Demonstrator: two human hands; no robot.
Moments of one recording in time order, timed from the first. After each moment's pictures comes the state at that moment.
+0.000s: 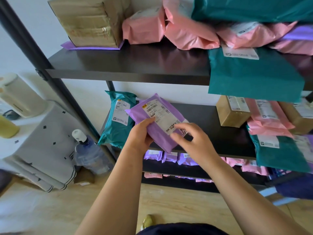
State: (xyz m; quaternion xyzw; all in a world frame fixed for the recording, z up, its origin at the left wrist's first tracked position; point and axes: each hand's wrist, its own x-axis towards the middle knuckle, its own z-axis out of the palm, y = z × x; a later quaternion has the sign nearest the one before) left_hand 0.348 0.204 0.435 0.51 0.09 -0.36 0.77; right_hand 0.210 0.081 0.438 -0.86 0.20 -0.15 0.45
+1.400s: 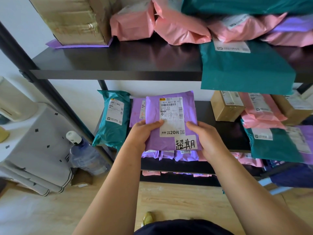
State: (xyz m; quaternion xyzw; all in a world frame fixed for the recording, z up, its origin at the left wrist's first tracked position) left_hand 0.345 0.197 0.428 0.62 0.00 -0.41 0.67; right_hand 0.204 0.054 0.437 -0.62 0.36 -0.12 0.69
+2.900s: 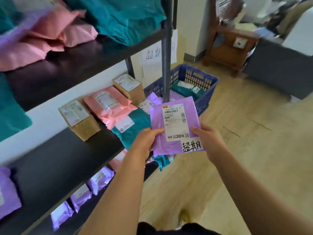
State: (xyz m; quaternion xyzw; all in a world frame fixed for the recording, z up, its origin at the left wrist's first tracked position) left_hand 0.027 -0.121 0.384 0.62 -0.25 -0.63 0.40; right_hand -0.172 -0.113 0.406 -0.38 0.63 -0.38 0.56
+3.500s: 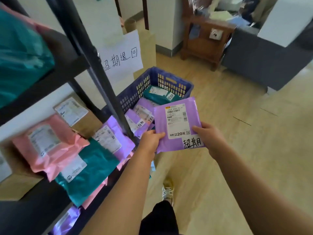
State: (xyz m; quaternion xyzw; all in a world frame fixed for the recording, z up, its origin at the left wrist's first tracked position) left_hand -0.121 -0.297 0.344 0.65 -0.29 -0.61 0.35; right_hand -0.307 -0.280 0.382 -0.32 0.67 -0.37 0.55
